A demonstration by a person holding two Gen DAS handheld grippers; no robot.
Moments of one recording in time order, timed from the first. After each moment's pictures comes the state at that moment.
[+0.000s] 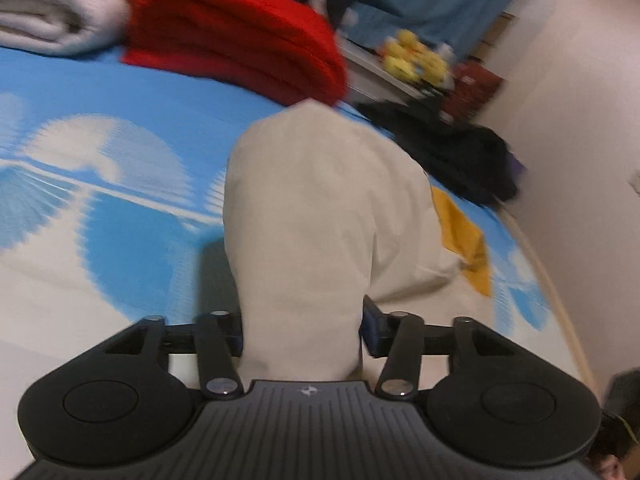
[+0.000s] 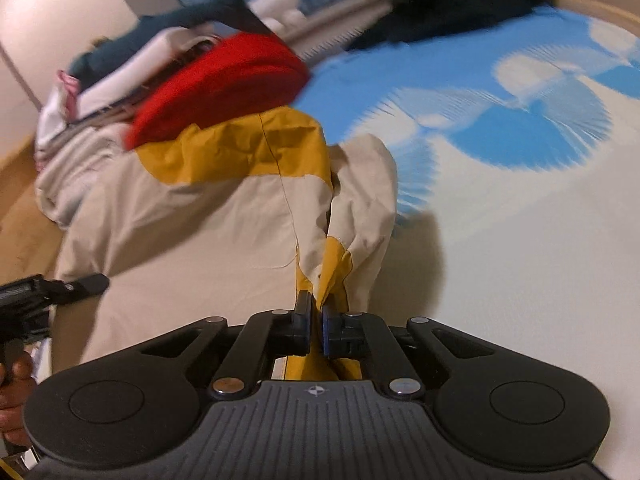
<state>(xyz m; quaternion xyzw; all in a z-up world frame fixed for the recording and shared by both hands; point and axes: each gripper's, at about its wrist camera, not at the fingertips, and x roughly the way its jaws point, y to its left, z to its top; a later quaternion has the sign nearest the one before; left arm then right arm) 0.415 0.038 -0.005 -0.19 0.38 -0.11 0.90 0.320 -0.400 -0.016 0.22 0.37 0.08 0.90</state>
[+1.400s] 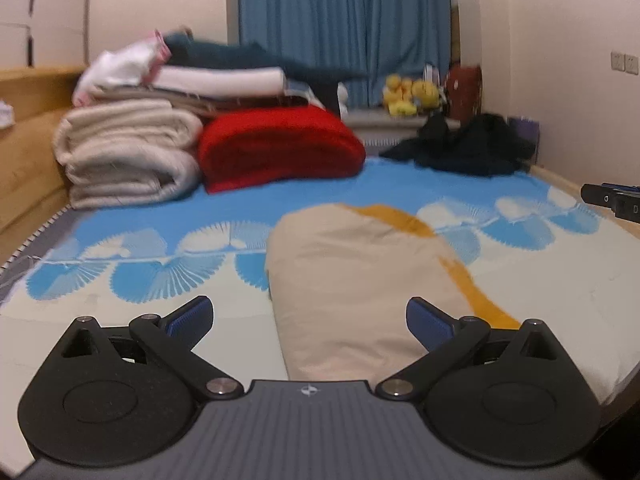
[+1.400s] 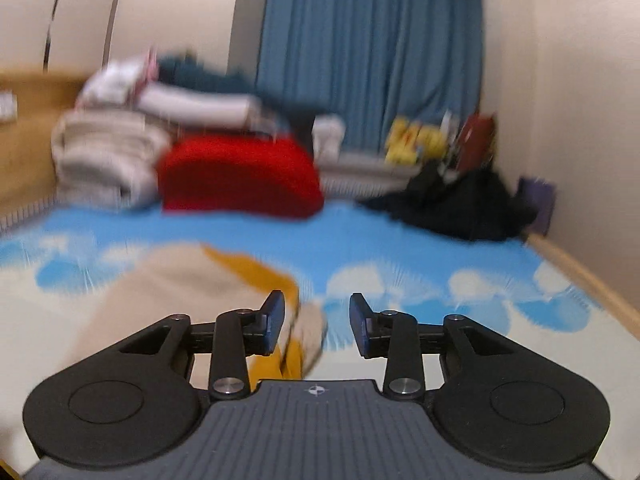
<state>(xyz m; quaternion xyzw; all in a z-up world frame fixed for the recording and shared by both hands) 0.085 -0.007 0.101 0.04 0.24 -0.03 0.97 0.127 -0.328 0.106 -0.05 0.17 0.03 0.98</state>
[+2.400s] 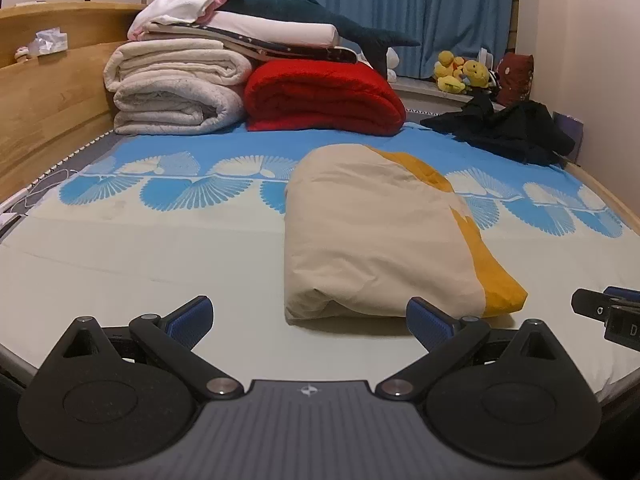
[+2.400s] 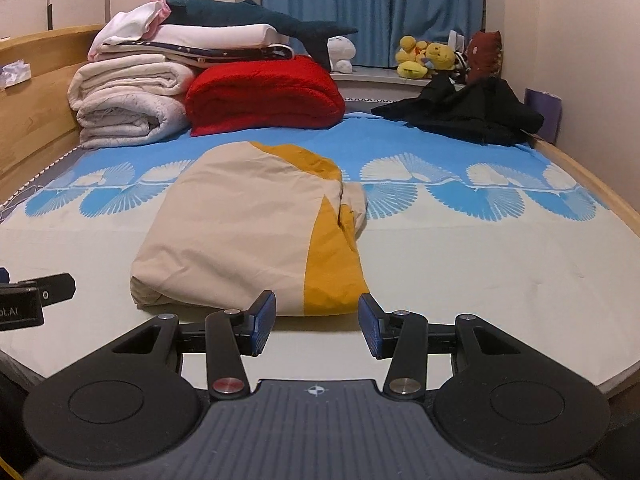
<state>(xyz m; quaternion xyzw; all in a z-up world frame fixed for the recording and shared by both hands) 0.042 -0.036 0.061 -0.03 0.31 0.05 0.95 0.040 -0.284 0.055 -0.02 0.31 0.04 0.95</state>
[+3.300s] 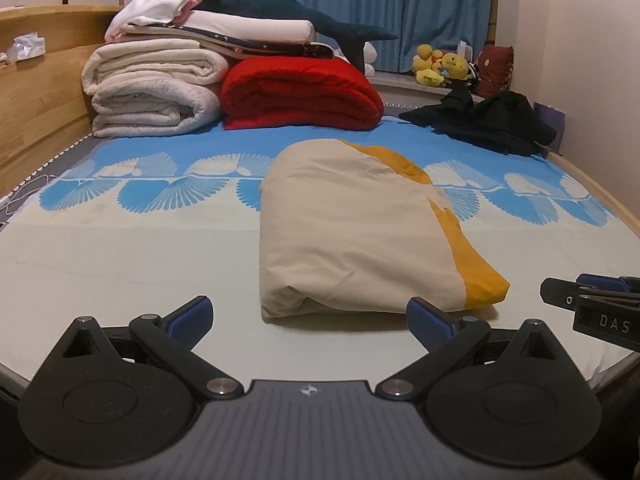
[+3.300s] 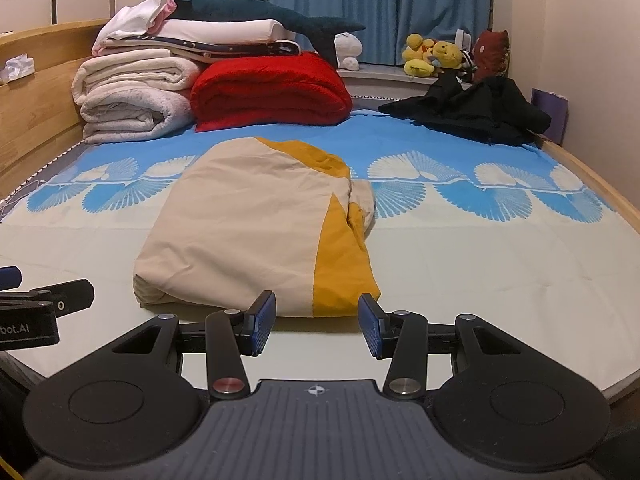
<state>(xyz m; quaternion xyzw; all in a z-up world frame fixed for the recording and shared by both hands) 0.046 -0.049 0.056 -0.02 0.31 0.02 0.95 0.047 -0.274 0.052 -0.03 0.31 0.04 0.95</state>
